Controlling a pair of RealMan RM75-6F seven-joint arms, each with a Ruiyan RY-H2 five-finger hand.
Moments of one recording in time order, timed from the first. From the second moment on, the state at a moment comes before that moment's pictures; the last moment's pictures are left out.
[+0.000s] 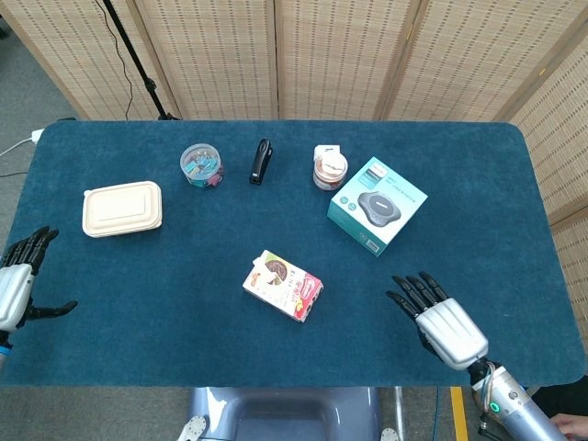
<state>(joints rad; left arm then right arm) -0.31 -0.90 0.05 -1.90 1.22 1.36 -0.11 0.32 -1.02 0.00 -1.90 -1.72 1.14 -0.29</state>
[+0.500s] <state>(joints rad) -0.26 -0.87 0.01 -1.87 1.30 1.36 -0.22 0.54 -1.22 0.15 -2.01 -1.51 0.93 -0.59</state>
